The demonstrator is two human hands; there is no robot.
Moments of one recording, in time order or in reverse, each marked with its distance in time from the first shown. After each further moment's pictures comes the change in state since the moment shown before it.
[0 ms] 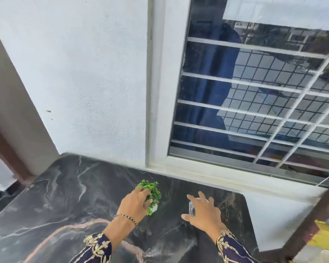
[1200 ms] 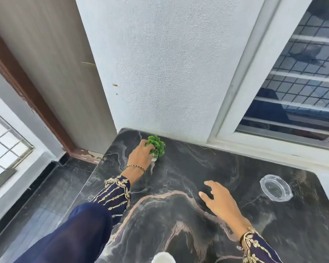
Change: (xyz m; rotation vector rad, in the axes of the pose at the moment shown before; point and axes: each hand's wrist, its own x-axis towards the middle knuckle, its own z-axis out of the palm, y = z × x) left_hand 0.030 -0.254 -0.081 0.030 0.119 -0.046; right_hand -0.036 -0.218 0.065 0.333 0.032 0.002
